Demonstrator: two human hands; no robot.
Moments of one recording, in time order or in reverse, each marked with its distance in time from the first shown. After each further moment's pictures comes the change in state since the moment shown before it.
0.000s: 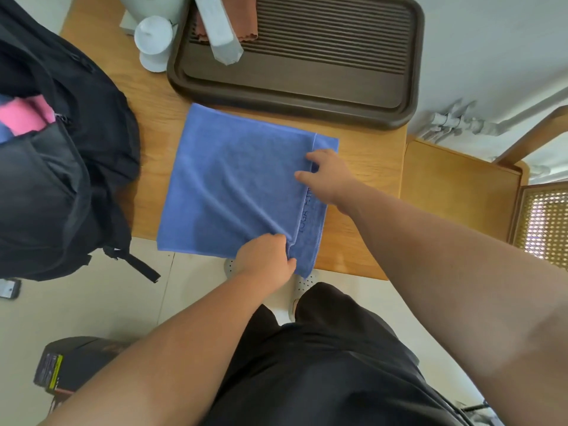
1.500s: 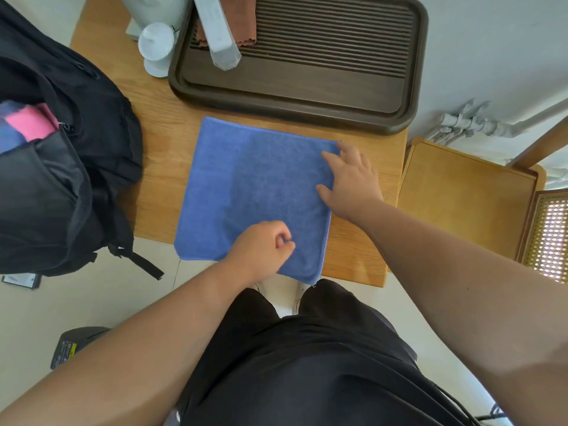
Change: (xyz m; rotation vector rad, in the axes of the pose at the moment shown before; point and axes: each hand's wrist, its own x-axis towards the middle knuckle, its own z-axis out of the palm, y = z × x) left_hand 0.009 0.002 -0.029 -0.400 -0.056 -0.010; right_hand -0.011 0.042 -0.026 -0.442 0.159 -0.189
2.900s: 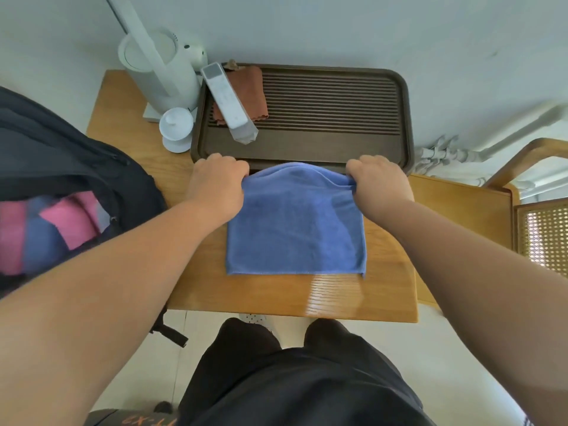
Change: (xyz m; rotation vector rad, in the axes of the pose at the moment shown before) left_hand 0.106 -0.011 -0.212 0.717 0.451 0.384; right_hand 0.044 -0.048 -0.083 -0.307 0.209 -0.041
